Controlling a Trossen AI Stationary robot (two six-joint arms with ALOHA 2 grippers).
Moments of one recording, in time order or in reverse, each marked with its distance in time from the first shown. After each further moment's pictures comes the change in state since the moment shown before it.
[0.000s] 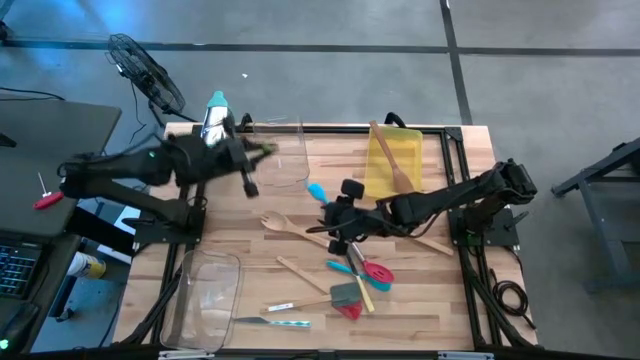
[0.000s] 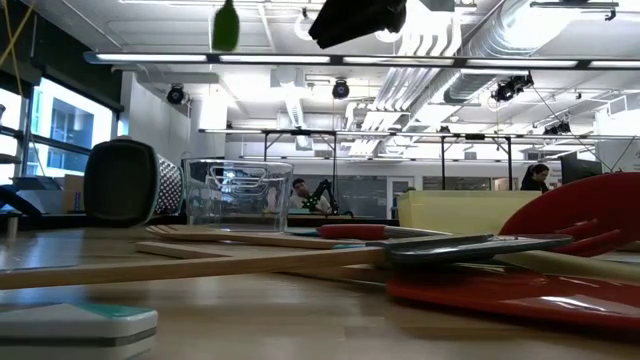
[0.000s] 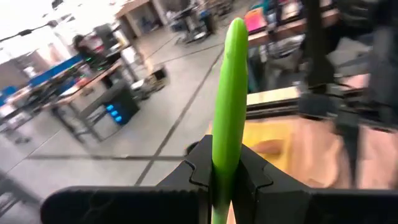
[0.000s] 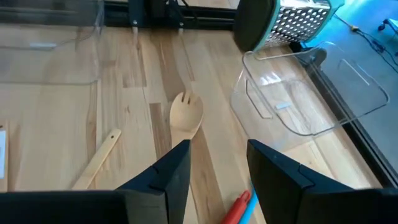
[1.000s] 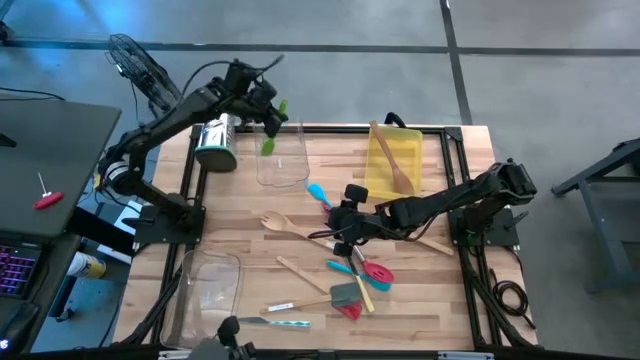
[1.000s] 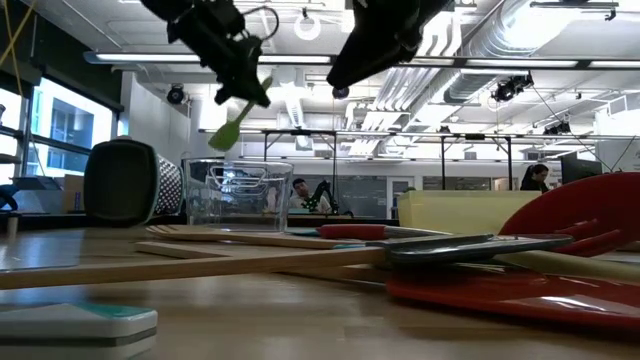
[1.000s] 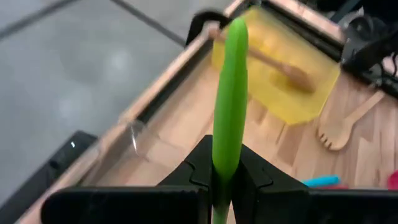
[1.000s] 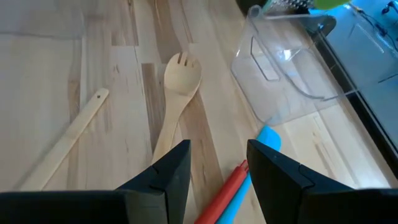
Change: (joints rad) left arm 0.859 0.459 0.108 -0.221 0.889 -0.313; right arm -0.003 0.000 -0.124 0.029 -0.002 0.011
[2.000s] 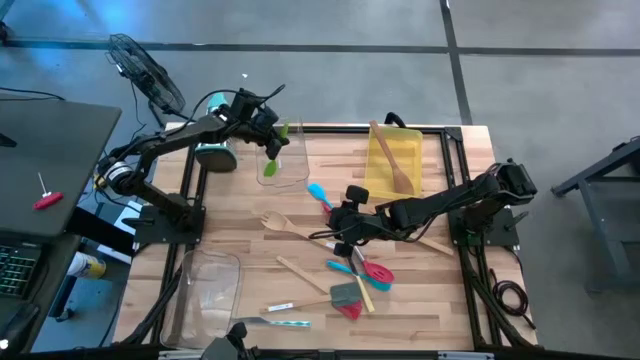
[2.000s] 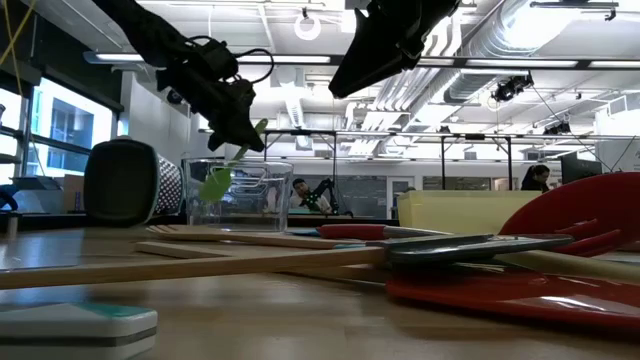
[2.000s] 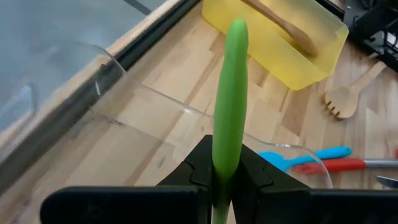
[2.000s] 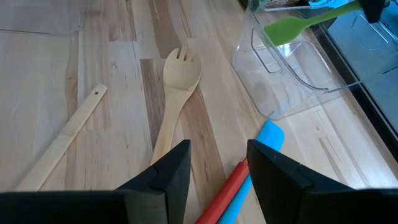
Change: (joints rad) left arm 0.000 -0.001 -0.364 0.341 0.082 -0.024; right arm 0.000 0.000 -0.028 0.024 0.001 0.023
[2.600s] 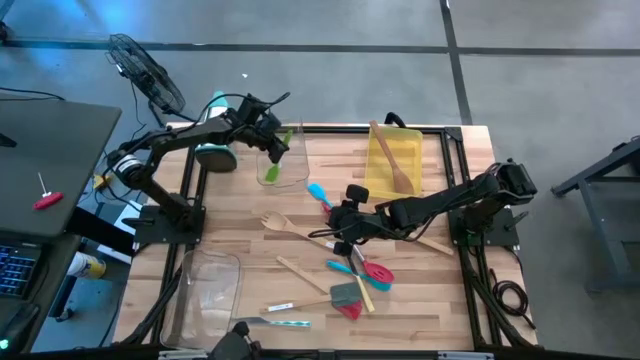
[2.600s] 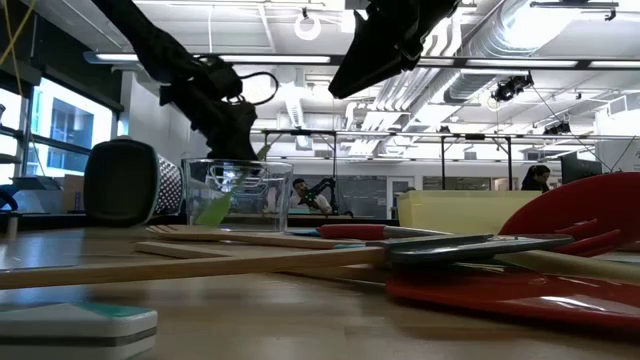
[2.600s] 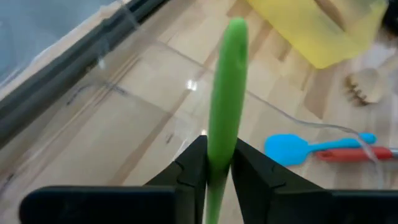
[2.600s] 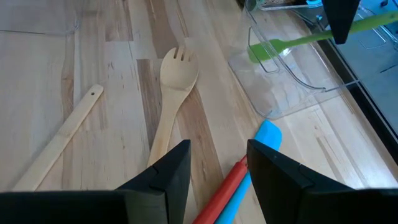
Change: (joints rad) left arm -0.001 0.088 -0.020 0.007 -0.041 -0.018; right arm -0.007 0.000 0.000 -0.001 0.000 0.000
